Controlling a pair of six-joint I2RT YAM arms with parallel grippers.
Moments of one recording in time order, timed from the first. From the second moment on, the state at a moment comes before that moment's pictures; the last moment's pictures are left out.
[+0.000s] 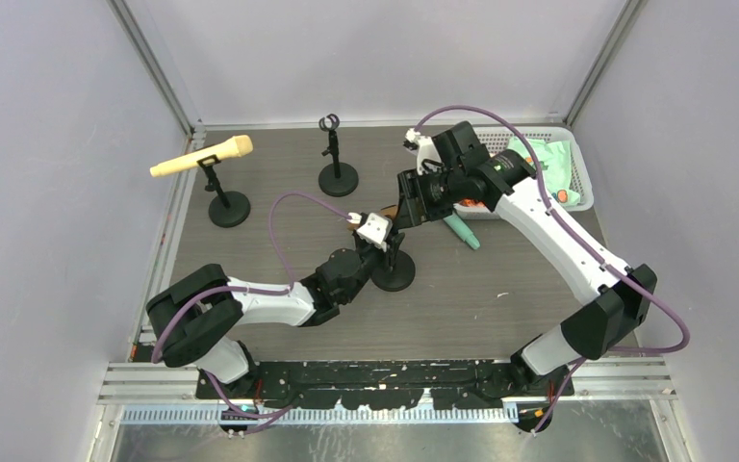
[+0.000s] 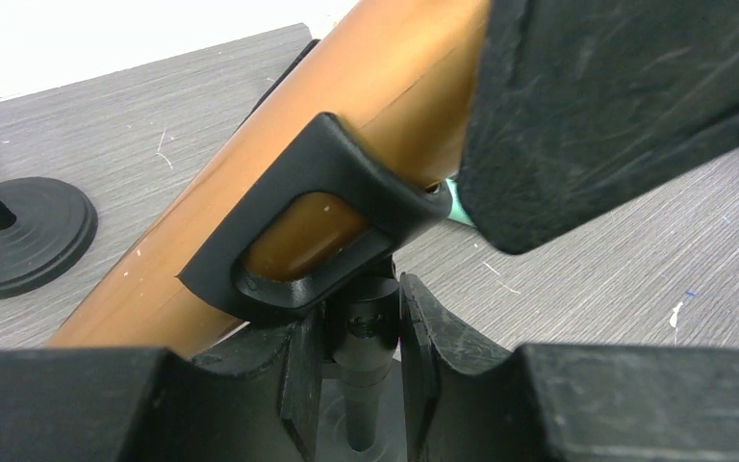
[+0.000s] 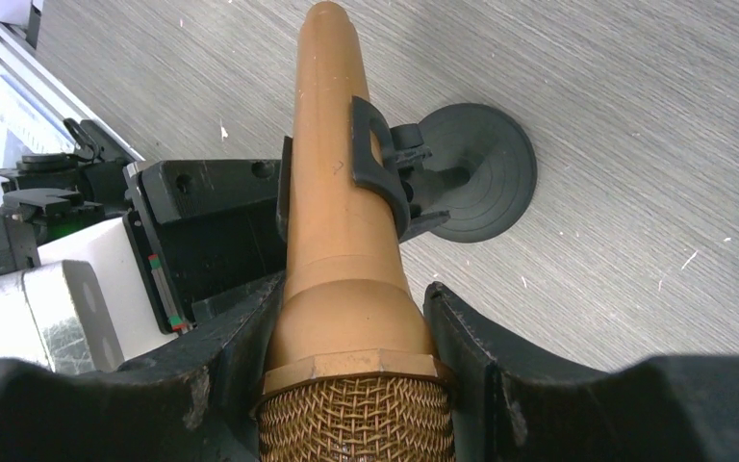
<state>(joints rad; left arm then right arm) -1.04 1.53 0.60 0.93 -0.40 -0.08 0.58 1.54 1.57 -0.97 -0.35 0.23</state>
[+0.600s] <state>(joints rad) -1.04 1.53 0.60 0.93 -0.41 -0.08 0.60 1.56 1.53 -0.89 -0.35 0.25</state>
